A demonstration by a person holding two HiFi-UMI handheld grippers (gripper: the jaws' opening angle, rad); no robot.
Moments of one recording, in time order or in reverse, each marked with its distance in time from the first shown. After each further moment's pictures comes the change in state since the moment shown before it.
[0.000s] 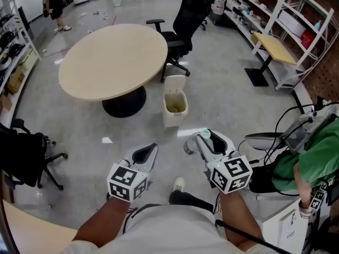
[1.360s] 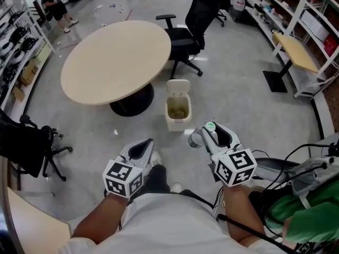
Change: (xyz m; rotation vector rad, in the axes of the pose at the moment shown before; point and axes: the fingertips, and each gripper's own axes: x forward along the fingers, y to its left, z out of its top) left arm 0.110 0.022 0.024 -0.035 0.027 0.171; right arm 0.070 -0.138 0.000 0.046 -0.014 0.120
